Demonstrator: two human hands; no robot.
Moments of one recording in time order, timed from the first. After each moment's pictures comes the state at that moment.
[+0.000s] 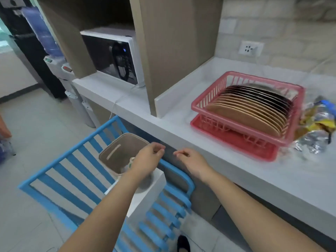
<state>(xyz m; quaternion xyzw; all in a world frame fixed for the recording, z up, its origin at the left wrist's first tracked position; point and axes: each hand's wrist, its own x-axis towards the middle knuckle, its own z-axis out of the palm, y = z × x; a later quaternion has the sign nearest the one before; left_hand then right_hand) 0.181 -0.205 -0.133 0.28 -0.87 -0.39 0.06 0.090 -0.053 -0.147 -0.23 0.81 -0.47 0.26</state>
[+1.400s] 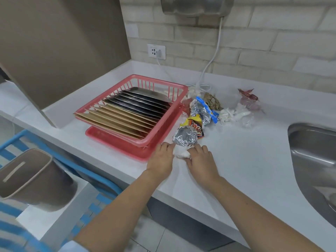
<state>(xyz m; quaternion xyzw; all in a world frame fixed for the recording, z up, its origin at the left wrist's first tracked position) -0.022 0.172 -0.178 0.02 -1.00 -0.08 0.06 -0.064 0.329 -0.188 -0.25 0.95 -0.15 -0.12</state>
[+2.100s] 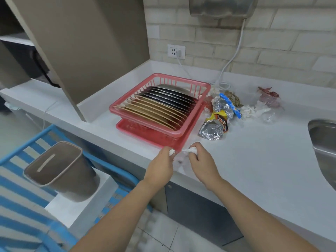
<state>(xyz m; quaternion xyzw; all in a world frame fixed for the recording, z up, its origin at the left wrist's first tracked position) 0.073 0.103 -0.165 0.09 -0.94 -0.31 0.09 0.027 0.255 -0.137 -0.18 0.86 -0.48 0.05</state>
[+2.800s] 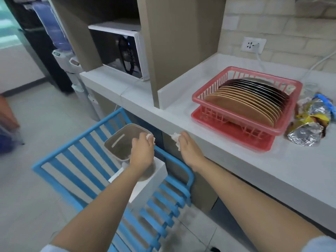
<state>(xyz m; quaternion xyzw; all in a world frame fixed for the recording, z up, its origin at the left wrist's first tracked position) 0.204 -0.170 -0.147 0.37 -0.85 -0.34 0.16 0.124 -0.027 -0.131 -0.24 0.82 -0.49 0.18</state>
